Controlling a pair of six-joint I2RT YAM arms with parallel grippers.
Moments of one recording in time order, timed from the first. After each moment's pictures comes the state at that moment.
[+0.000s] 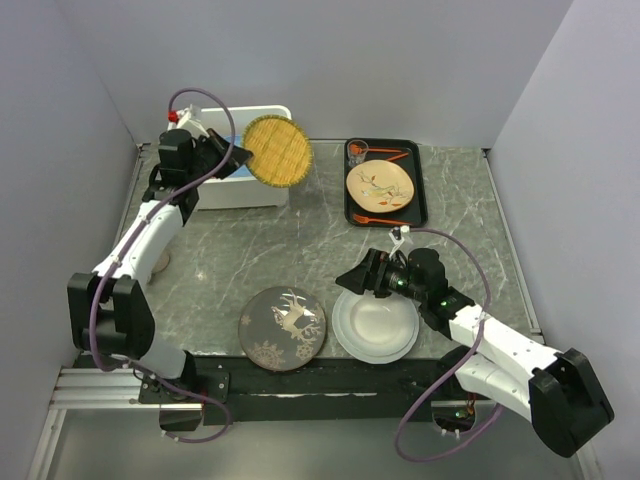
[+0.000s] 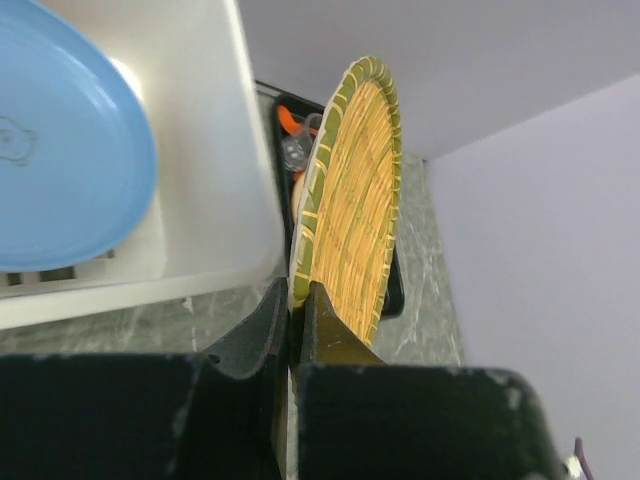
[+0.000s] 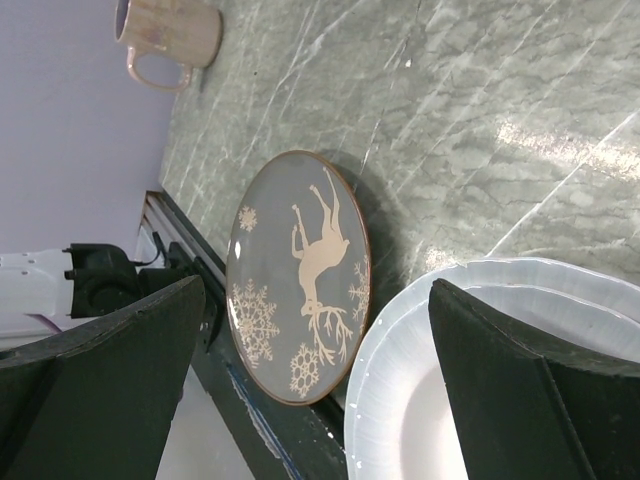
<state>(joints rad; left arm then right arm) -0.14 1.50 1.26 0.04 0.35 -0.73 0.52 0.96 0.35 0.23 -0.40 0.81</state>
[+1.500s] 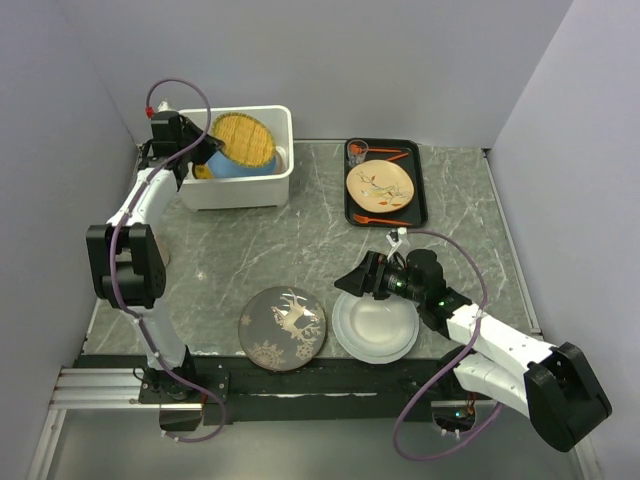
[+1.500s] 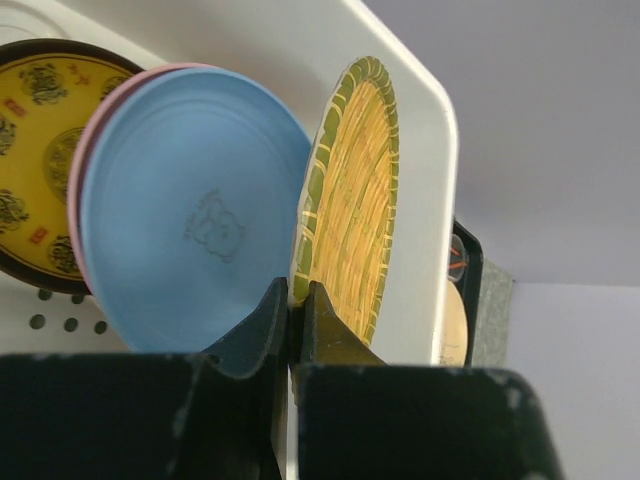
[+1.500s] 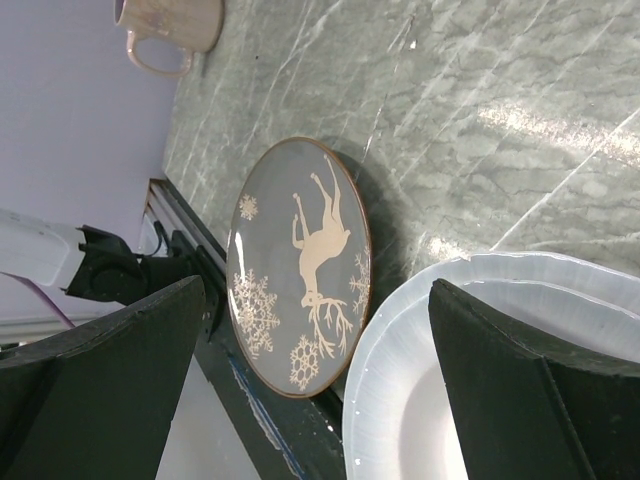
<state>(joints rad) 0.02 1.85 1.57 -0.10 0.21 -0.81 0.52 0.99 0.33 0.27 -0.43 0.81</state>
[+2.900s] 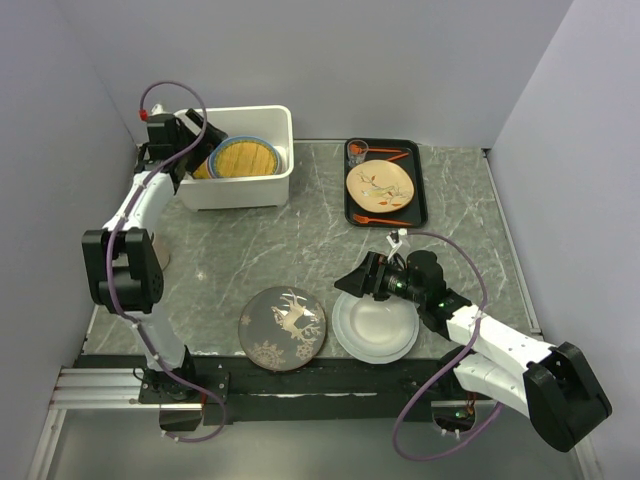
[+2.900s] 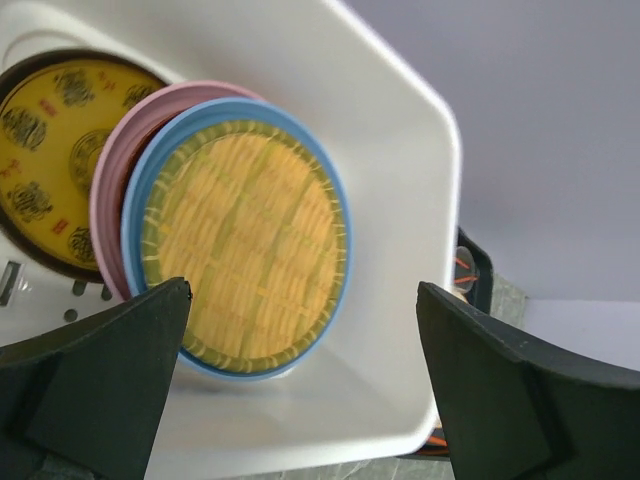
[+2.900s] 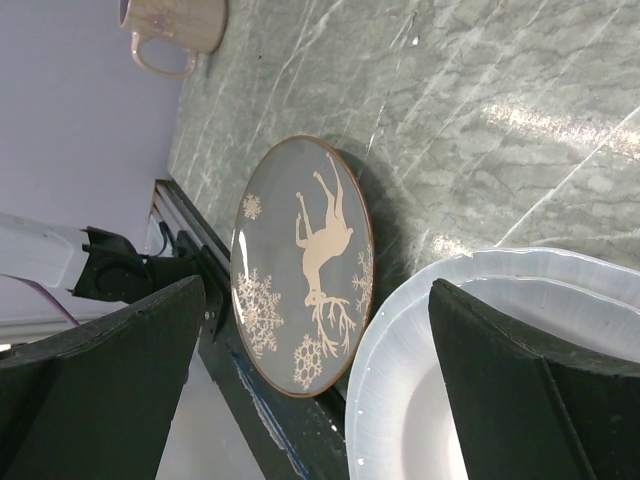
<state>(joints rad) 0.03 1.82 1.52 -0.11 0.16 -0.78 0.52 0.99 0.32 0.29 -0.44 0.83</state>
